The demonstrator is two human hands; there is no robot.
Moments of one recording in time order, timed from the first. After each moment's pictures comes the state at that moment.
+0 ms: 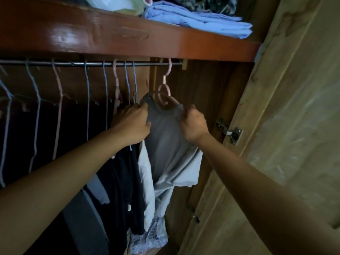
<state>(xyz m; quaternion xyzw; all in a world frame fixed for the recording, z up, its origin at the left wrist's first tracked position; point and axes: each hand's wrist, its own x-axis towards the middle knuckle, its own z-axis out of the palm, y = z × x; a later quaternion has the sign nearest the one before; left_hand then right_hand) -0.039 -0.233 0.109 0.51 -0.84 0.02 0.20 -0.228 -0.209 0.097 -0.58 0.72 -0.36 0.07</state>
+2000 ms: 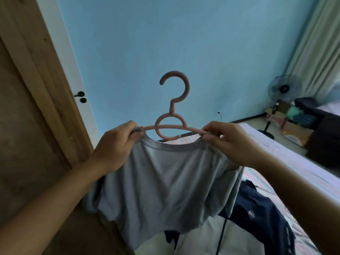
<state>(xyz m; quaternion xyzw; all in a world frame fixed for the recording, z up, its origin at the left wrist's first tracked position) -0.412 0.118 0.071 -0.27 -0.88 -0.31 0.23 -0.362 0.430 0.091 -0.18 0.92 -0.30 -0.17</state>
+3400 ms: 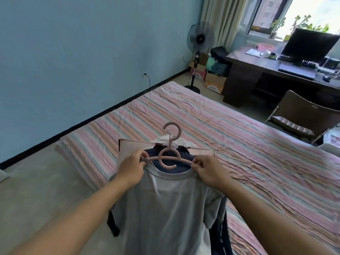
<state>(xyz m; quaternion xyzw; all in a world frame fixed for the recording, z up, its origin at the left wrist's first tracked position) -0.510 0.448 -0.165 -0.28 -0.89 -0.34 -0.14 -0.353 0.662 -0.152 0.24 0.92 -0.29 -0.02</state>
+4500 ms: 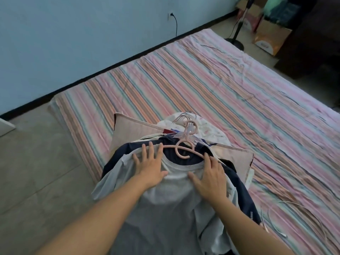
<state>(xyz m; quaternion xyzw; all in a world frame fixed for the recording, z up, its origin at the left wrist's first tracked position) -0.646 0.608 -0.427 -0.23 -0.93 0.00 -0.29 -0.512 0.776 -0.443 0.29 0.94 -0.17 0.06</state>
